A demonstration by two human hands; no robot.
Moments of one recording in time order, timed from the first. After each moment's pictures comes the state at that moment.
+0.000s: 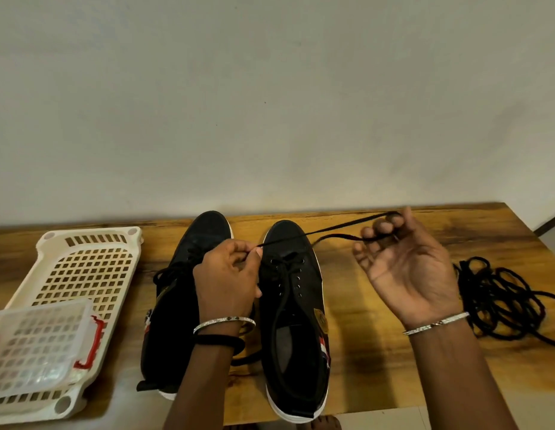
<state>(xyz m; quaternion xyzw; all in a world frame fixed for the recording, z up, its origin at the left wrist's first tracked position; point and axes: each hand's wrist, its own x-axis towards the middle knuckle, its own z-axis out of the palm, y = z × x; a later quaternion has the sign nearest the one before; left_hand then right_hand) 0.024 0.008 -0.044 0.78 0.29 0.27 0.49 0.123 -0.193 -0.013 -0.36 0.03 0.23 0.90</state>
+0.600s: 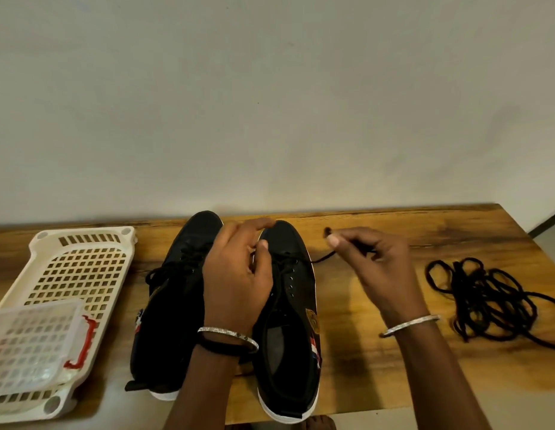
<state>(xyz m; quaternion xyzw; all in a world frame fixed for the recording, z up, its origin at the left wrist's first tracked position) 0.029 -0.008 -0.031 0.85 0.14 0.35 0.36 0.117 -0.183 -0.032 -0.74 -0.20 0.01 0.64</state>
